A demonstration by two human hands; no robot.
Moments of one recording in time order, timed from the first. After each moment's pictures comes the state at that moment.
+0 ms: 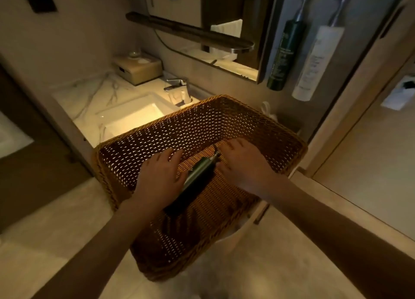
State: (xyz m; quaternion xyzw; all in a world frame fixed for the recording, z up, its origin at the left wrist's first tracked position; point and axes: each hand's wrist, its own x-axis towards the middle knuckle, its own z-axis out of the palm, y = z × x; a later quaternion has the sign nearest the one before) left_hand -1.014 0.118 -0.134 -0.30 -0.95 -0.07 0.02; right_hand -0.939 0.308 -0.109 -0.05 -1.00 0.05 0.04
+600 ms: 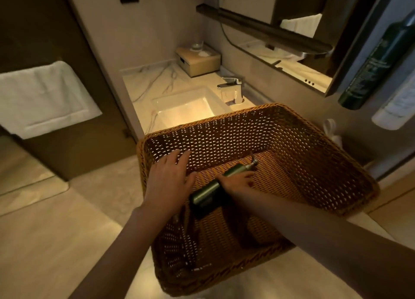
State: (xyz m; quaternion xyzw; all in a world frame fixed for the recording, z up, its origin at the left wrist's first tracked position) left_hand -1.019 0.086 -0.132 -0.14 -0.98 -0.12 0.03; right_hand -1.066 0.253 -0.237 -0.42 -0.80 0.41 -0.14
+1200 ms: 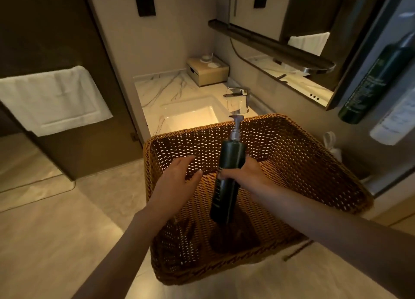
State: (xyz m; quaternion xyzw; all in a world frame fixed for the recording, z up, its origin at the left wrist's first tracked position) left_hand -0.999 0.095 -0.122 -0.11 -0.93 -0.34 0.03; right_hand -1.013 0.282 -0.129 -0.15 -0.74 0.65 -0.10
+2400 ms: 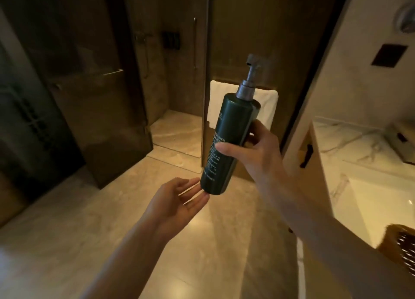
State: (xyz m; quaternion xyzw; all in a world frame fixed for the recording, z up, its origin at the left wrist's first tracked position) left_hand -0.902 -0.295 -0.105 0.32 -0.25 -0.91 0.11; right_hand -1.035 -0.181 -0.040 0.35 -0.67 0.65 -0.10
